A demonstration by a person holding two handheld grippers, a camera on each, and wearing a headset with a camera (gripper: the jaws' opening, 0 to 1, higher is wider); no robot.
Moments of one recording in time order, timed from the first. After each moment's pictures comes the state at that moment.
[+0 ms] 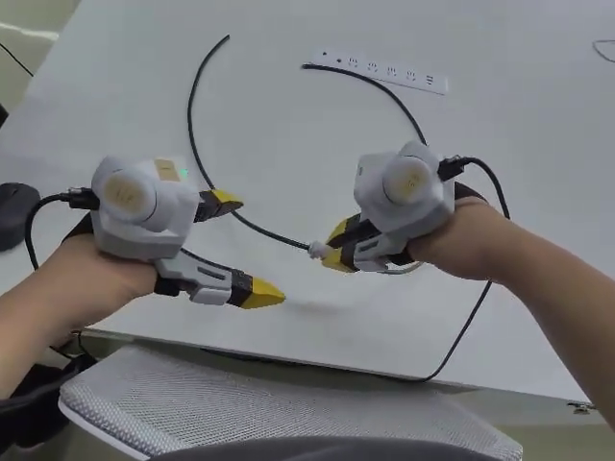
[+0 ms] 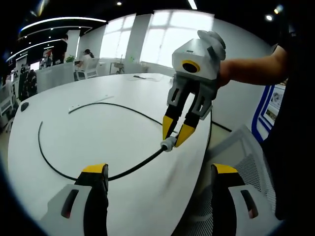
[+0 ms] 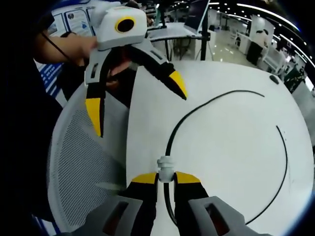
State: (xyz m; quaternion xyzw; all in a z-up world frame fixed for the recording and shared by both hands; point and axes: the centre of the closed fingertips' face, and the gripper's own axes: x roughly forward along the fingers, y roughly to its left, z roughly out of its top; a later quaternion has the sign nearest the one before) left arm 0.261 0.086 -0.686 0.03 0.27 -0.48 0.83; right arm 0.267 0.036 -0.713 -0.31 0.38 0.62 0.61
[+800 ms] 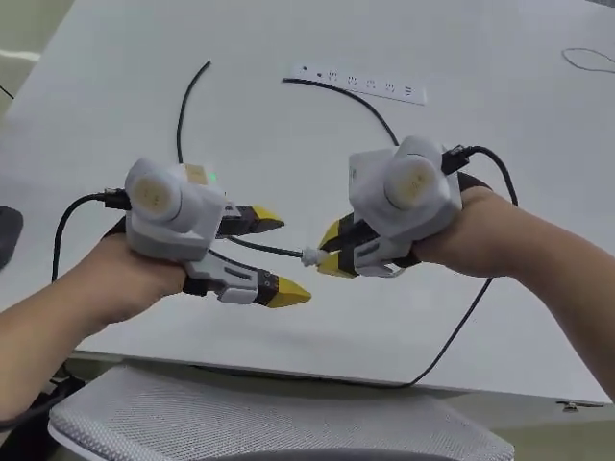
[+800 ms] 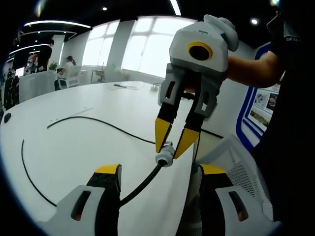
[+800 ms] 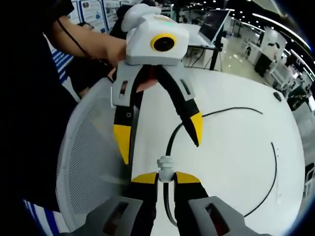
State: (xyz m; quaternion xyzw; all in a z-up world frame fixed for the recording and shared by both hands) left arm 0.263 0.041 -0.672 0.00 0.24 -0.55 0.80; right arm 0.256 0.034 -0.678 -0.36 0.35 0.64 0.59
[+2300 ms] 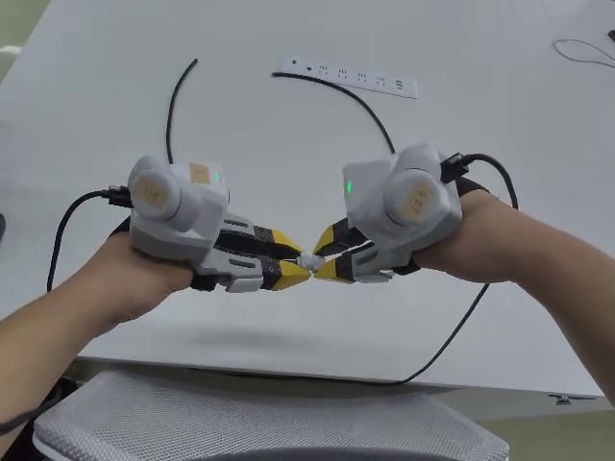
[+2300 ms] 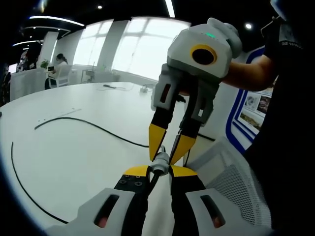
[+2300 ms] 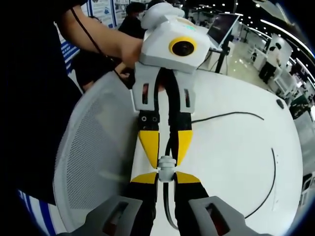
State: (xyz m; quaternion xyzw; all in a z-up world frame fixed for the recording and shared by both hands) left arm 0.256 0.023 -0.669 -0.02 0.24 -0.59 0.77; right arm 0.250 0.031 -0.680 -0.37 0.33 0.65 0.57
